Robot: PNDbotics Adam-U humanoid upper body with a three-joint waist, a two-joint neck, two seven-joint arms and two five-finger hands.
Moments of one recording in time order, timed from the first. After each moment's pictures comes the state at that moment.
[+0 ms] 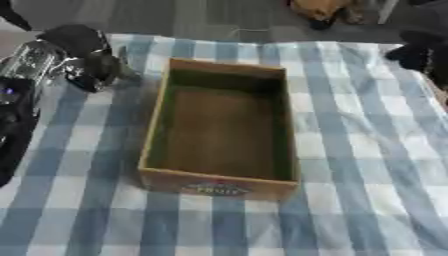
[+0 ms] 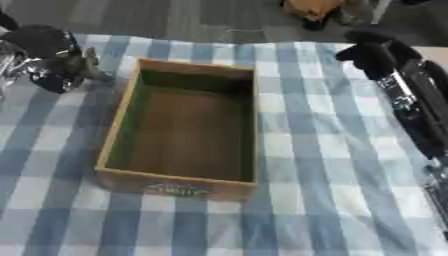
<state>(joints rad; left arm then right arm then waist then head) -1.25 0.48 -0.08 -0.72 -1.49 -0.28 -0.22 -0.44 -0.52 0.06 -1.99 0.09 0.08 0.02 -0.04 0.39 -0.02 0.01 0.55</state>
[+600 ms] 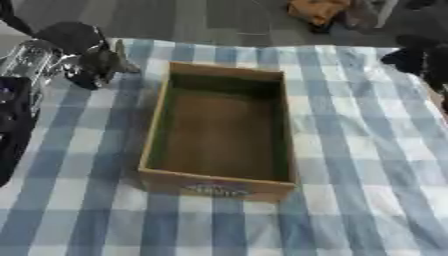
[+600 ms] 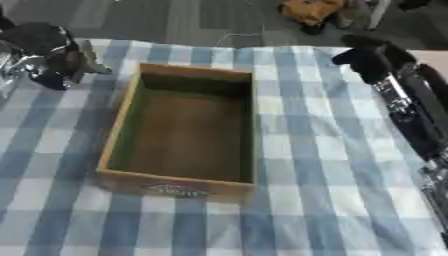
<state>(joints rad) -1.25 0.48 -0.08 -0.72 -1.46 -0.25 -0.22 -0.43 -0.52 0.06 -1.99 0.09 0.08 0.02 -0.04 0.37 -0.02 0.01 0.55</state>
